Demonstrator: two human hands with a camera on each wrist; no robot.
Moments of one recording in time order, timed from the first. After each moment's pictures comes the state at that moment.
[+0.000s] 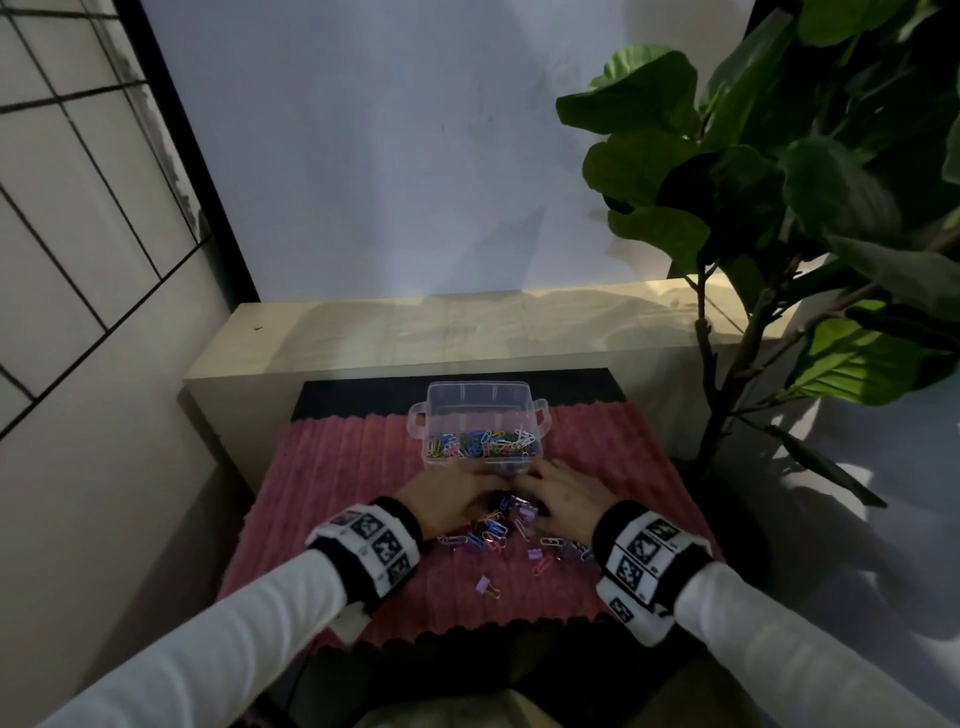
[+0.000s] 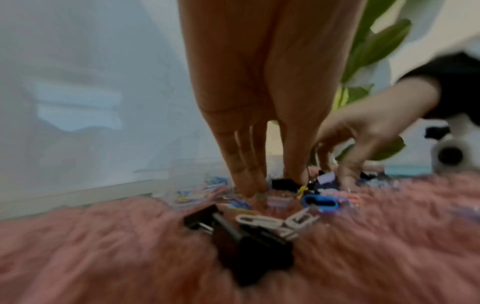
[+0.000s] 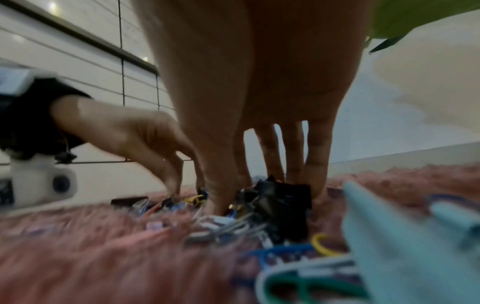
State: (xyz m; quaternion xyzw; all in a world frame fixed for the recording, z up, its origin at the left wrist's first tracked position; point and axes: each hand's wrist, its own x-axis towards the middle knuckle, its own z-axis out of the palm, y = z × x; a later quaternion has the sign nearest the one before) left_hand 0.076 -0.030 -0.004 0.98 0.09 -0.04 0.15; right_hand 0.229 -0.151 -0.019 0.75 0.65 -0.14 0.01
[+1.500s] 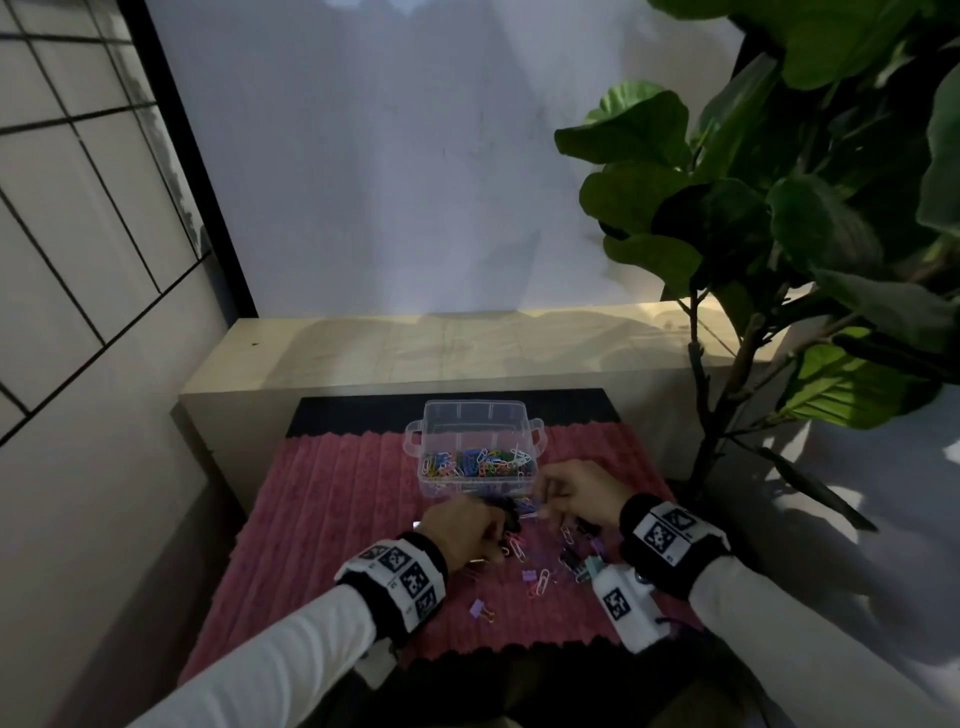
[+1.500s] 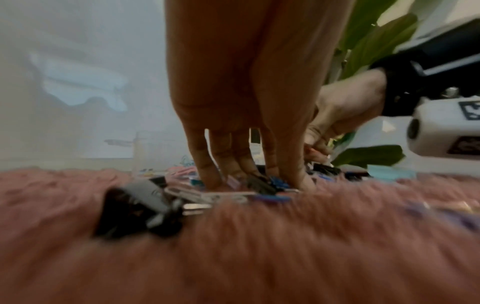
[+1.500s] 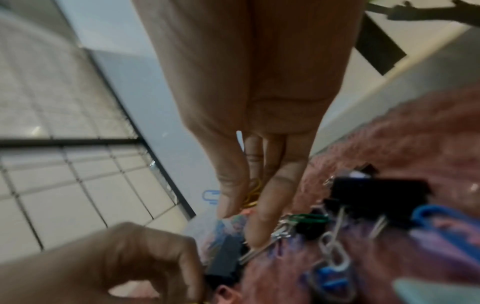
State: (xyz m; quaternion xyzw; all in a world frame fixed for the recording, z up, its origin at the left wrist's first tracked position) left_hand 0.093 -0.045 -0.022 0.96 0.19 -0.09 0.20; right_hand 0.264 -0.149 -0.003 0.74 0.54 -0.32 -0.23
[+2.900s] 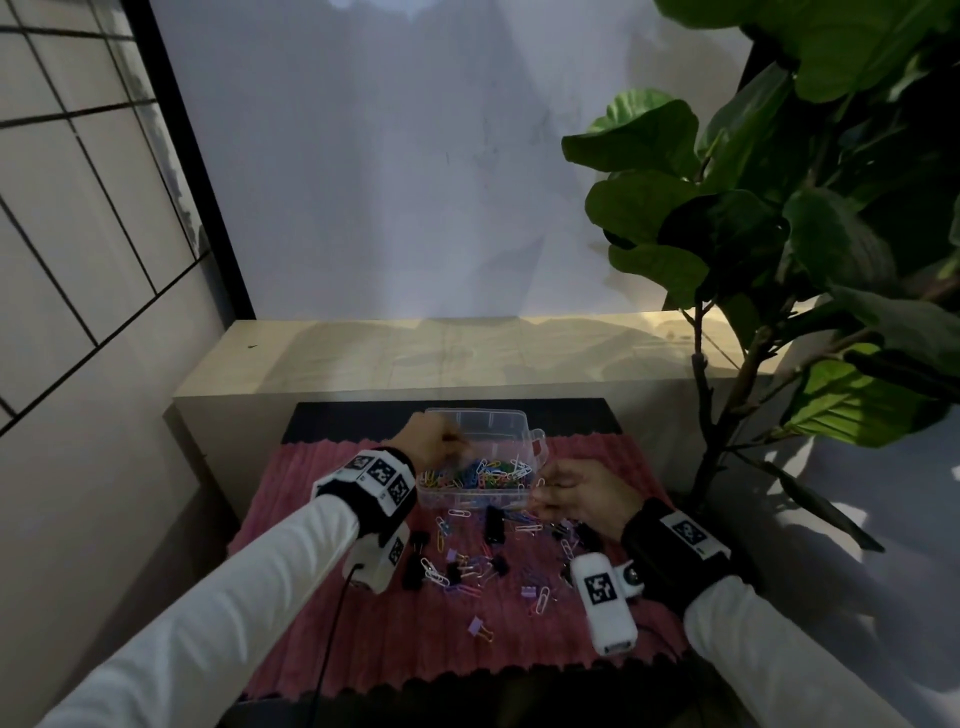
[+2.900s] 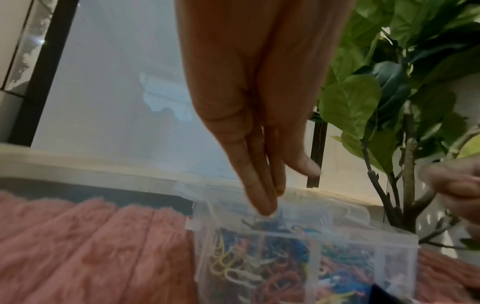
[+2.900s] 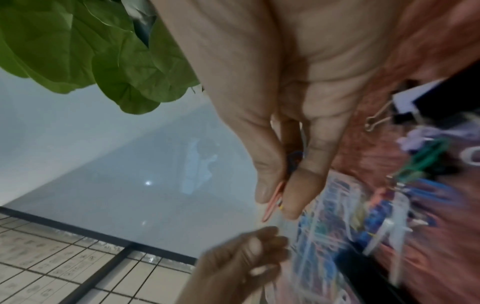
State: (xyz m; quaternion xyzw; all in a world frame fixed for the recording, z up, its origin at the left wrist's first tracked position) left_hand 0.113 0.036 0.032 0.92 0.29 0.00 0.26; right_hand 0.256 -0.146 0.006 0.60 0.31 -0.50 -0.54
